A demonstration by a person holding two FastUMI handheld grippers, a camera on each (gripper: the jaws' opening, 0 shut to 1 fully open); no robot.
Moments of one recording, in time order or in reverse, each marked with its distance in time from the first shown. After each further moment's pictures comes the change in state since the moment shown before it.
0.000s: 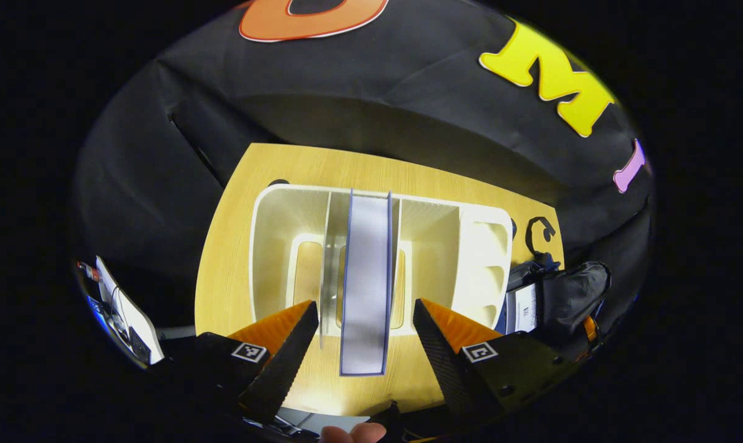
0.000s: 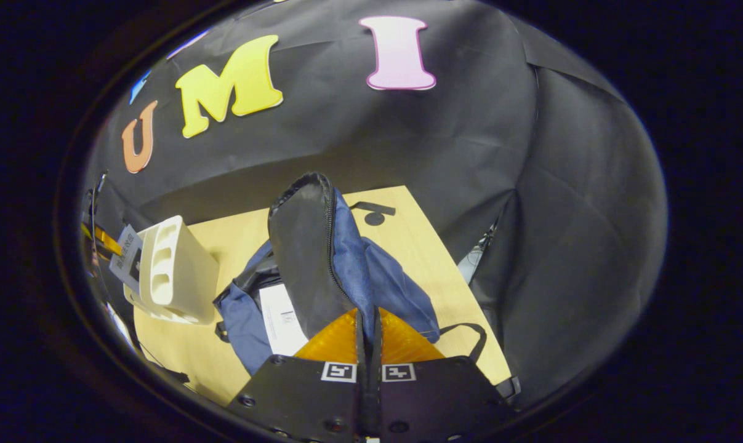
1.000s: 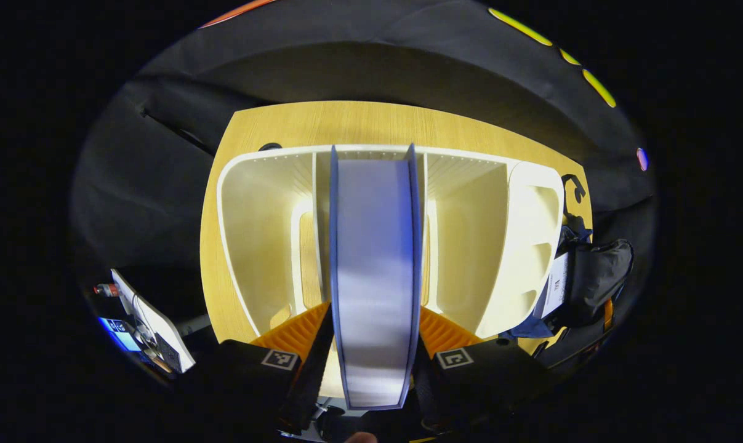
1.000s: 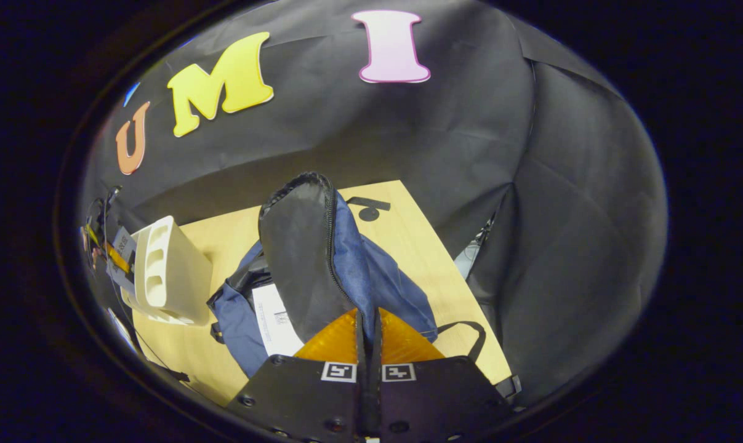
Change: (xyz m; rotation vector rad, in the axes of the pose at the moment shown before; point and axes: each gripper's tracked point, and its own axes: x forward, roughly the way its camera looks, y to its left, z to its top) left arm 0.047 0.013 -0.019 0.064 0.269 0.098; right arm 0.012 -0.006 -0.002 0.014 0.021 -0.012
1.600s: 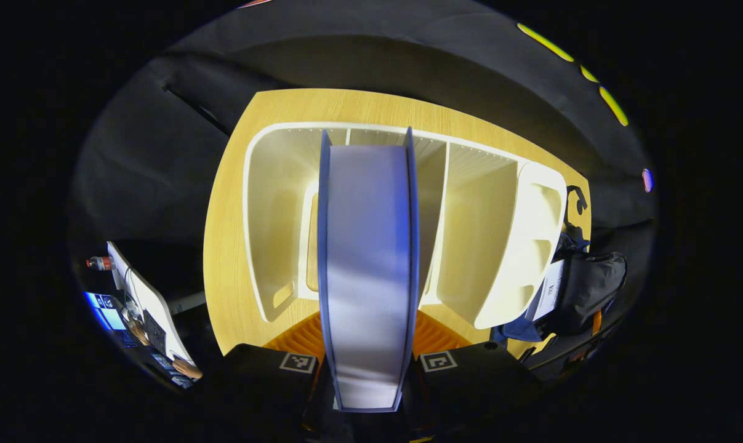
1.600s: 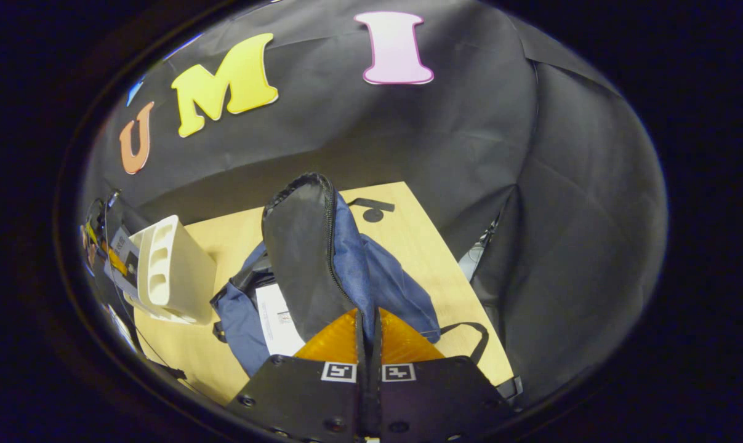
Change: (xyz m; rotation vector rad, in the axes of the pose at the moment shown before) left arm -0.024 0.009 -0.026 -0.080 0.002 -0.014; right arm -0.002 0.003 -0.002 -0.009 -0.012 0.025
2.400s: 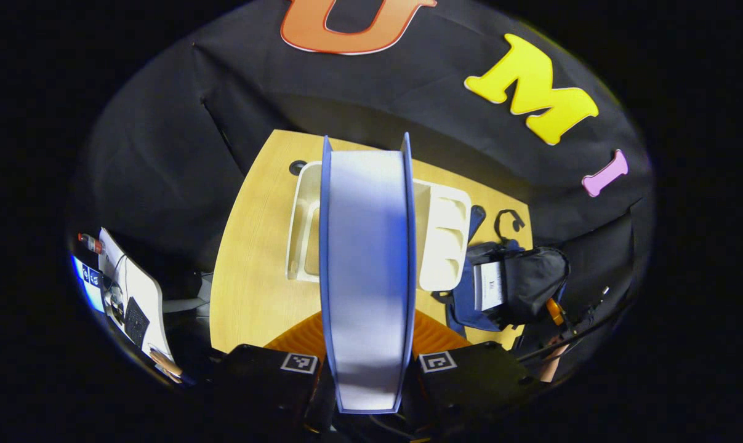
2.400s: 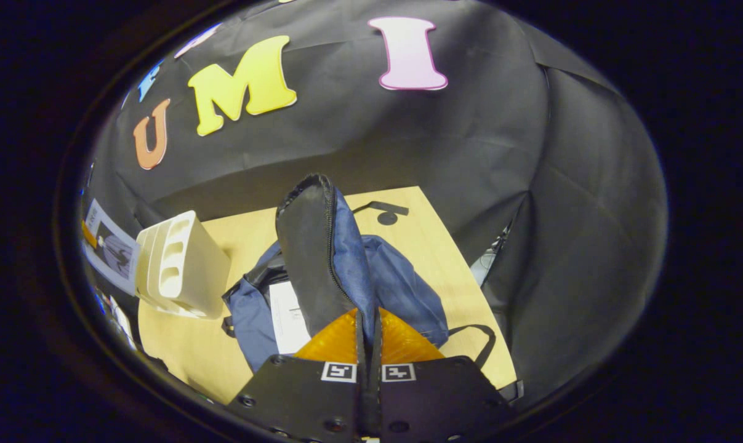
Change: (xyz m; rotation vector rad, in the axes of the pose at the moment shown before) left arm -0.167 0.001 -0.063 -0.038 -0.271 -0.187; right arm -0.010 0.009 -0.005 -0.037 -0.024 0.067
